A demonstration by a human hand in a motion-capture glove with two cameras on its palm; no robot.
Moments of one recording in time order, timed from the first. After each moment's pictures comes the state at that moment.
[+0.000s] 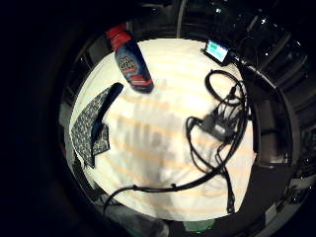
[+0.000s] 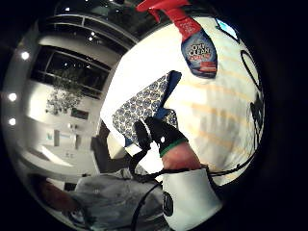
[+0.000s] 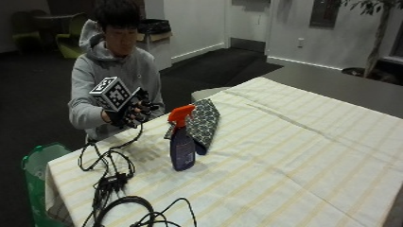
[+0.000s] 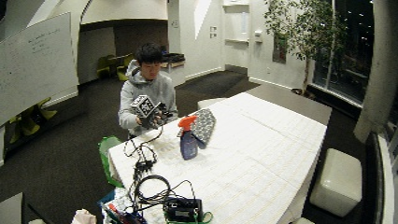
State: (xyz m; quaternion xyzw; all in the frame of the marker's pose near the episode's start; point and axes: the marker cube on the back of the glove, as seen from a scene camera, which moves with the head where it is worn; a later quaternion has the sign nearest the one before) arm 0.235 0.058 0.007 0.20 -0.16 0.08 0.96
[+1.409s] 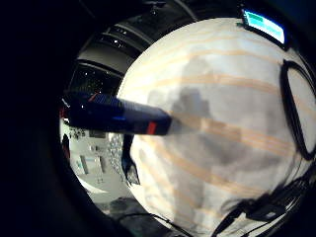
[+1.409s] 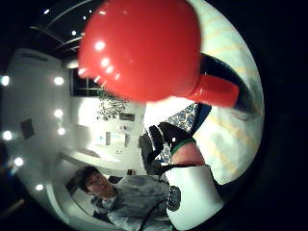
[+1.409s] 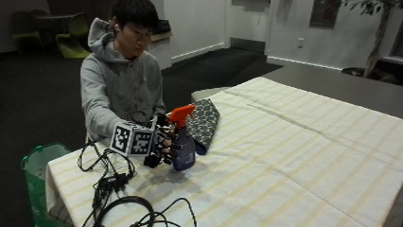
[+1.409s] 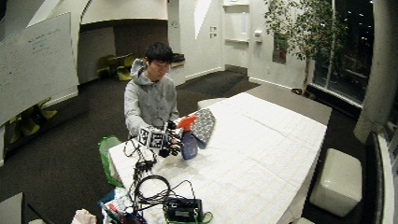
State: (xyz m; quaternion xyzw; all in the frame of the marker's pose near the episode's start) arm 0.280 -0.086 0.030 0.15 -0.47 0.04 0.87
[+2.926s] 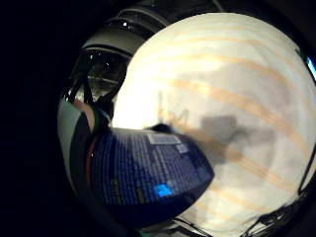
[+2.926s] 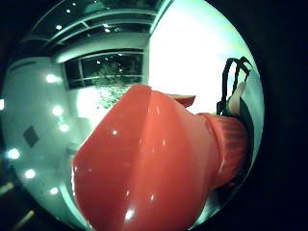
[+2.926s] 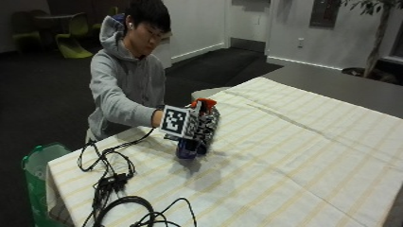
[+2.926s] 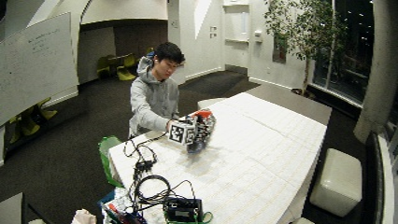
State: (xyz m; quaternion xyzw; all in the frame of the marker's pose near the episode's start) arm 0.182 -0.161 0.007 0.03 -0.42 -0.03 0.91
